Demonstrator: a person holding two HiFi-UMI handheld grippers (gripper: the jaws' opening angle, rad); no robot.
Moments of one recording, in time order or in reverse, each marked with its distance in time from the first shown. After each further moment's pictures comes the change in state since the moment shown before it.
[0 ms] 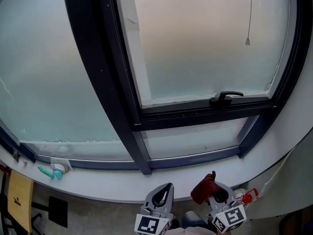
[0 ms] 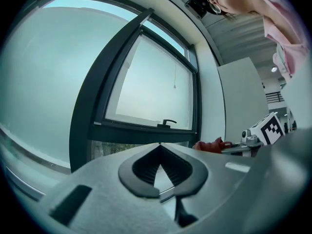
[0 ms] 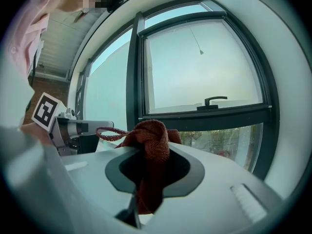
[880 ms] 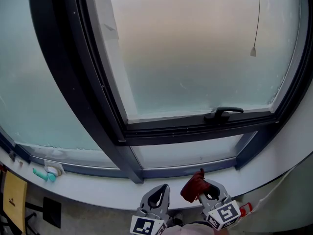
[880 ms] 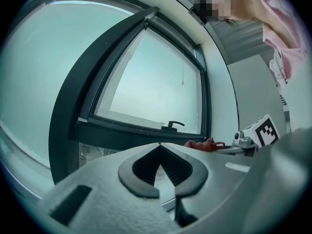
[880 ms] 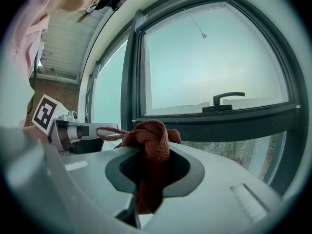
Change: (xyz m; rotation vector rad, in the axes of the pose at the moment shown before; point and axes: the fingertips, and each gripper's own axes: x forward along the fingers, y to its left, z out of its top) left arm 0.101 0.013 0.002 -0.032 -0.044 0.044; right arm 0.085 -0.068 0.028 -0.041 -0.011 0.140
